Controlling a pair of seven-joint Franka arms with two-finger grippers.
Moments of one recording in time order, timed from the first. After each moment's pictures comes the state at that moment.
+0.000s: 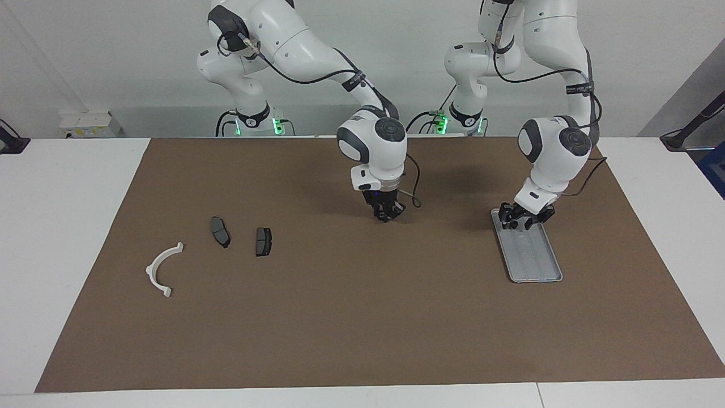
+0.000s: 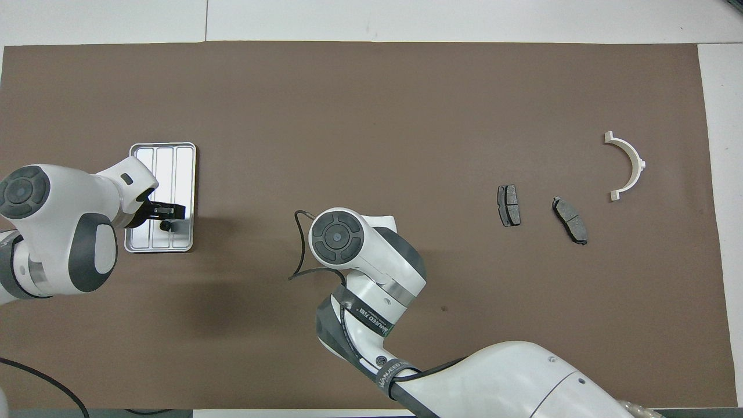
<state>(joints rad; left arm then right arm) -0.02 0.13 -0.01 -2.24 -0.02 2.42 0.10 0.50 0.50 0.26 -1.77 -0.18 2.28 1.54</state>
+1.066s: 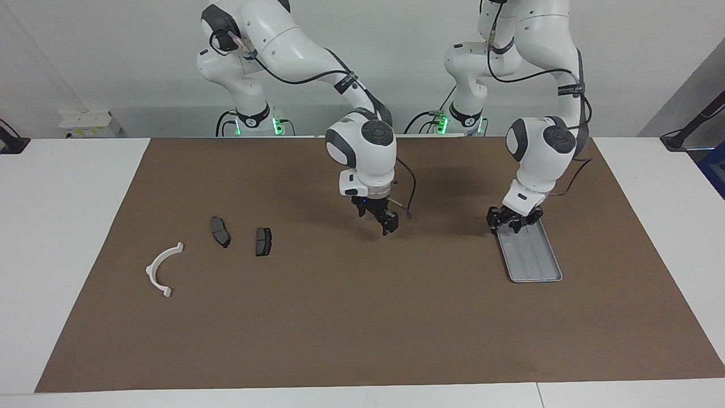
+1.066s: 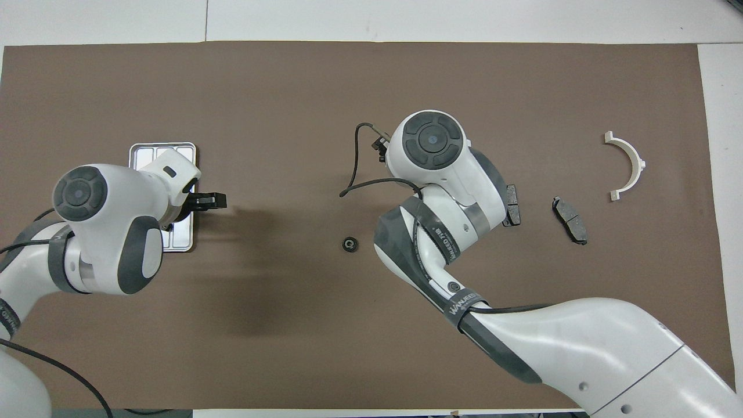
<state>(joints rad) -0.20 0.14 -0.01 -2.23 -0.03 2.48 -0.19 0.28 0.48 0.24 -1.61 -0.18 2.18 1.40</state>
